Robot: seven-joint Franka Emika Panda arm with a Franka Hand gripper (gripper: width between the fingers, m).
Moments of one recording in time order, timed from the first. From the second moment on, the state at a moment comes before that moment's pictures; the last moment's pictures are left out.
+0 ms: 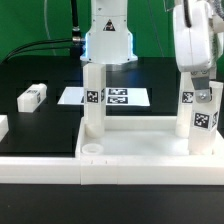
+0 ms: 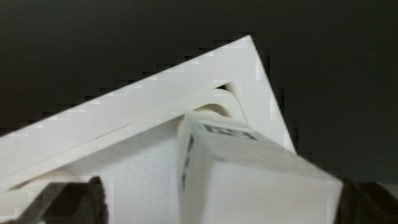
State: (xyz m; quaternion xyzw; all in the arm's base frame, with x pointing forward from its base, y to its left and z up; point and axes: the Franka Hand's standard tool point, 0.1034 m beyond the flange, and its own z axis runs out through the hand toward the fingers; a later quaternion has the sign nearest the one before) arm 0.630 0.112 0.110 -0.57 0.81 0.00 0.14
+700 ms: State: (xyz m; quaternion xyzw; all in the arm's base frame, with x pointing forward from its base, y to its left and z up) arm 0.638 0.104 0.115 -0.83 0.54 -0.02 0.09
